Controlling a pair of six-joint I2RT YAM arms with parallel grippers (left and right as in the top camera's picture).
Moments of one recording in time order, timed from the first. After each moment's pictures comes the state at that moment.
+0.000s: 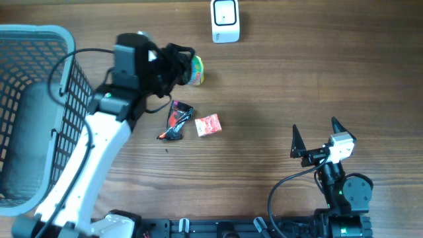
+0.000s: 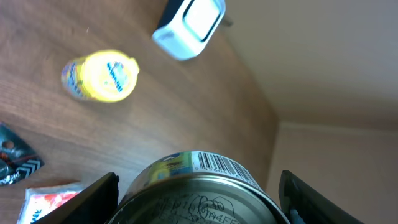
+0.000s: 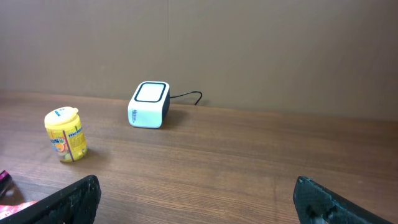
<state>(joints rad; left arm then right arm) -0.26 1.39 1.19 -0.45 0.31 -1.07 0.01 0.02 0.01 0.01 -0.18 -0.01</state>
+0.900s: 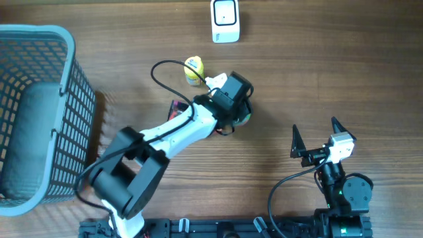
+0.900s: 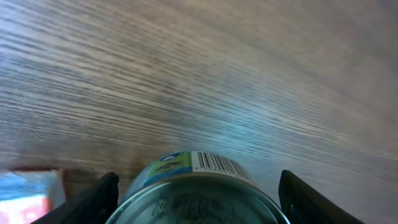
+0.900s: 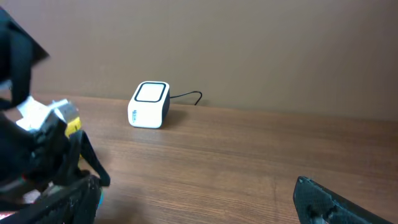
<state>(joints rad) -0.72 1.89 1.19 -0.33 -0.03 -1.06 0.01 0.02 0.01 0.01 -0.18 -0.01</state>
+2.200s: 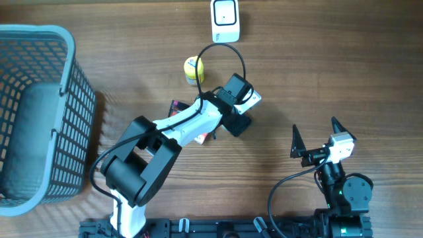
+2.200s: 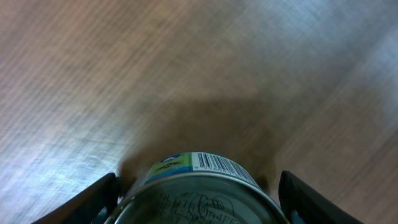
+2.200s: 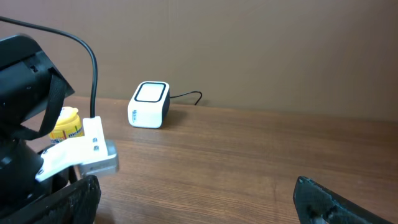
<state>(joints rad) -0.72 2.00 1.25 -0.44 0.09 0.15 0.01 0.02 0.01 0.01 -0.18 -0.01</state>
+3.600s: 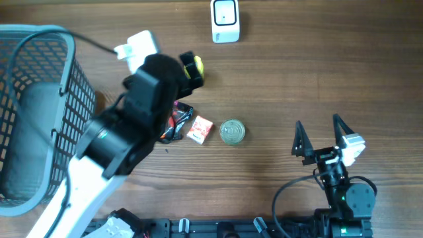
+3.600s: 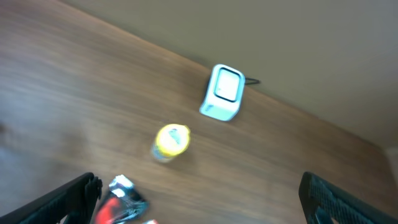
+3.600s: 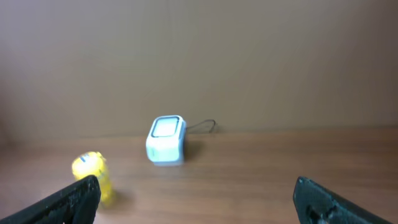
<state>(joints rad) -0.60 1.21 1.41 -0.81 -0.44 -0.78 0.01 0.02 0.01 0.15 -0.21 0.21</state>
